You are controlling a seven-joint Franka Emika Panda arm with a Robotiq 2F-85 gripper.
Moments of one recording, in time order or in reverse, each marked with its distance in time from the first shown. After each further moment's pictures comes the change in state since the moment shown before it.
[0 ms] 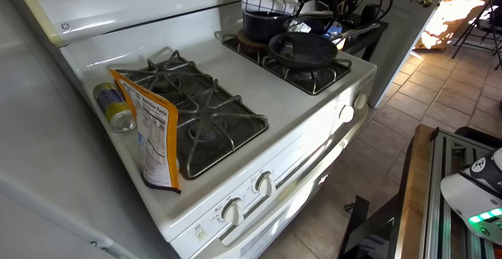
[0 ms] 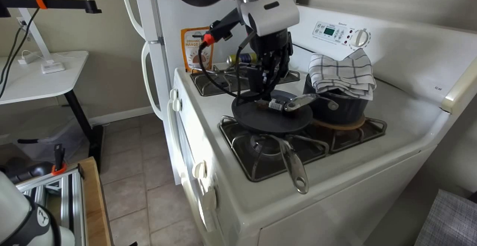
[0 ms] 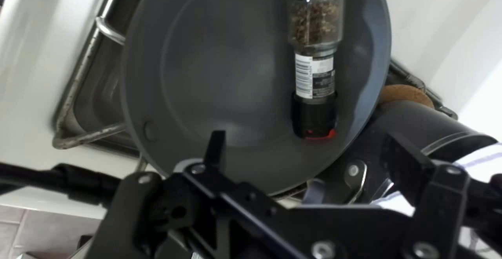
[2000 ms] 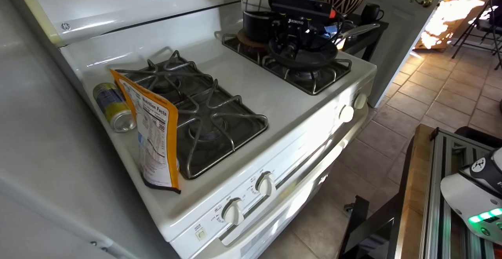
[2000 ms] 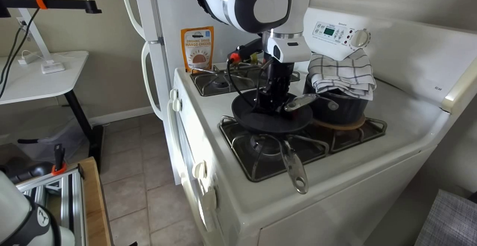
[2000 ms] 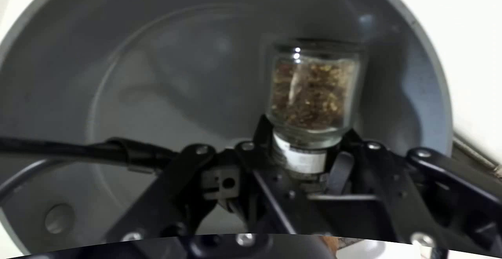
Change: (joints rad) arm 0.202 0.366 -0.129 0.307 -0.093 -0.238 0.106
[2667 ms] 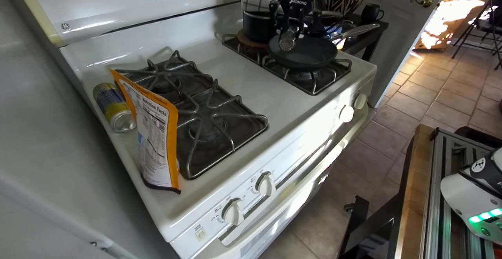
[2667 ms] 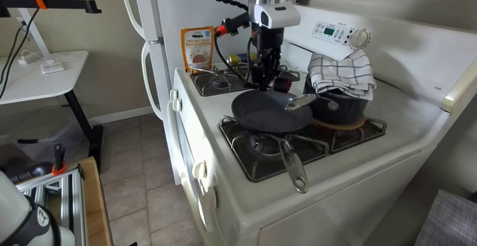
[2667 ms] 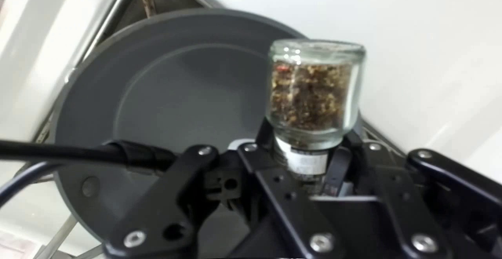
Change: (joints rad) arm 0.053 -0.134 0.006 -0.024 -0.022 -0.050 -0.003
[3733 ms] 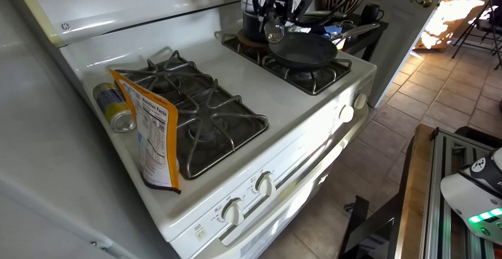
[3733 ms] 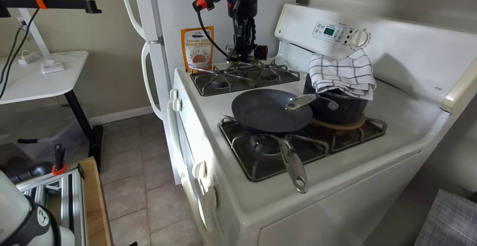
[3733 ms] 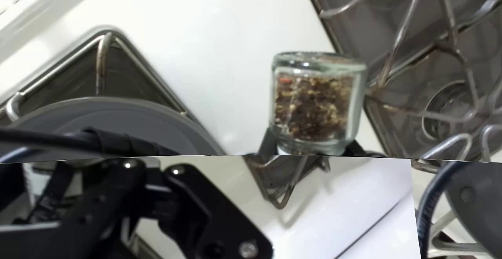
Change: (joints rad) arm 0.070 -0.072 0.096 0.027 0.063 -0.027 -0.201
